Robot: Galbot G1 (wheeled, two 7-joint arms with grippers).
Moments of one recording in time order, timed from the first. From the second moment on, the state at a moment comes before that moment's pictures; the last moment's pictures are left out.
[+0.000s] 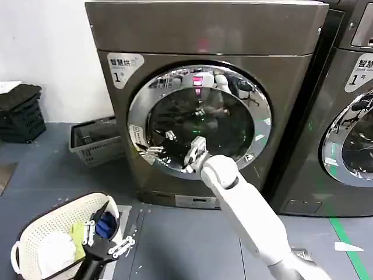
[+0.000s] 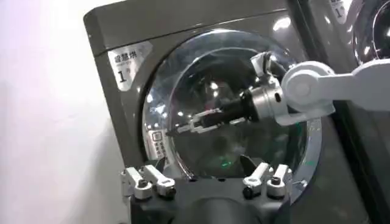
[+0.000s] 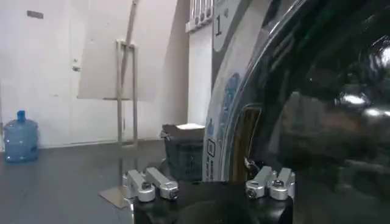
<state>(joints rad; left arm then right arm) 1.79 -1.51 -0.72 -2.31 0.06 -0.27 0.37 -0.41 1.41 -0.03 1.45 0.43 -0.28 -0.43</state>
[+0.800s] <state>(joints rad) 1.80 -1.52 -0.72 -2.31 0.06 -0.27 0.37 -0.37 1.46 -0.04 1.31 0.40 -0.25 -0.50</state>
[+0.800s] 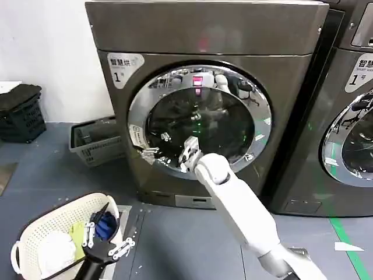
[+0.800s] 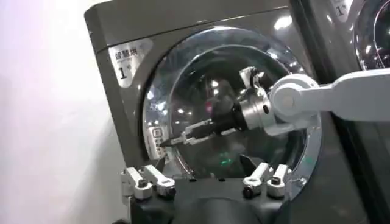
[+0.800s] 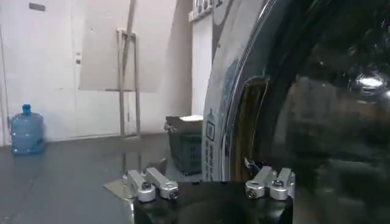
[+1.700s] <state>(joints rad) 1.79 -1.52 -0.72 -2.30 0.05 -0.27 0.37 -0.35 1.46 -0.05 1.27 0.42 -0.20 -0.66</state>
